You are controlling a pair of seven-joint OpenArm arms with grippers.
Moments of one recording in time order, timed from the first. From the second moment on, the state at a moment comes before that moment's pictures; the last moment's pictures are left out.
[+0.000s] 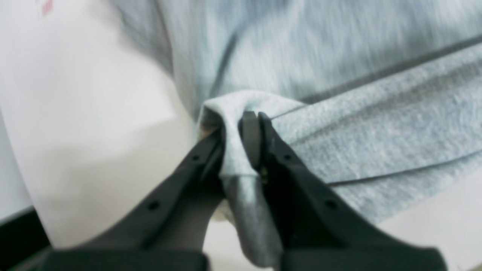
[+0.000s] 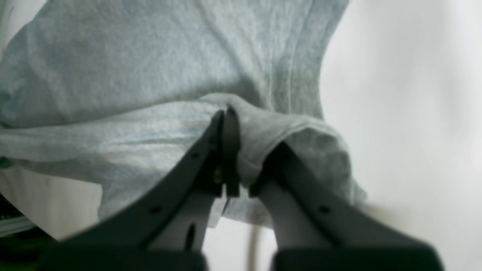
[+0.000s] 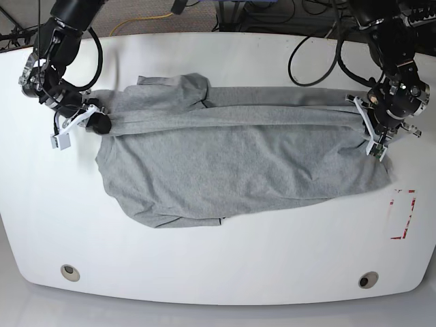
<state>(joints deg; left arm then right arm) 5.5 -12.3 -26.3 106.7 -3.2 -43.2 62.8 -4.8 14.5 35.1 87.1 48.9 30.9 -69.0</state>
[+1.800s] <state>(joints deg) 9.7 -10.9 -40.2 100.1 -5.1 -43.0 48.6 -11.4 8.9 35.4 94.3 18.6 40.1 -63.3</state>
